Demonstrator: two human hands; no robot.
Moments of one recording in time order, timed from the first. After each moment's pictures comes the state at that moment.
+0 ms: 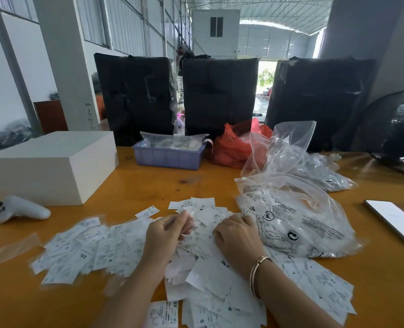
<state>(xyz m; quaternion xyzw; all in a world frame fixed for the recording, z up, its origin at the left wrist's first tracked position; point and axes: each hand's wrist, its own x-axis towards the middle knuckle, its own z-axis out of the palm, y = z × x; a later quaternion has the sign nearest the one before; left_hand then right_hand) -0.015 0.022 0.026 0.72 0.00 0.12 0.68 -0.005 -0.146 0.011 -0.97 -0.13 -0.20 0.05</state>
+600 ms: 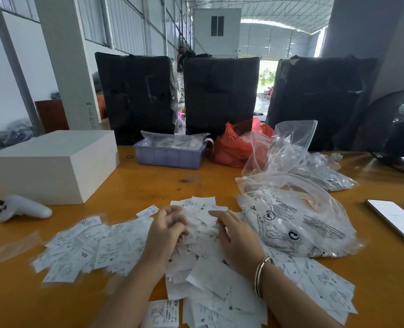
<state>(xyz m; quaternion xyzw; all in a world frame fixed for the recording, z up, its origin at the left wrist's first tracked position) -0.011 0.028 0.027 0.69 -0.01 0.07 0.72 -0.014 -0.144 0.009 -0.91 -0.16 -0.25 0.29</state>
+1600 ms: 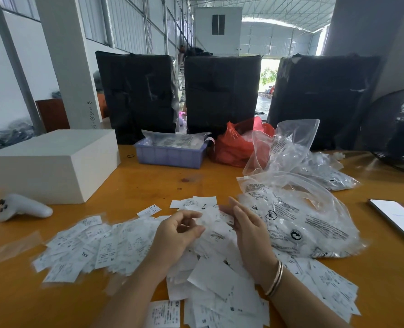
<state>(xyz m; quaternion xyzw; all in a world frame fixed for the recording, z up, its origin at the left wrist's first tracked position) -0.011 0.024 0.022 0.76 -0.11 0.08 0.64 -0.007 -0.147 0.014 -0.56 -0.04 -0.11 0.82</state>
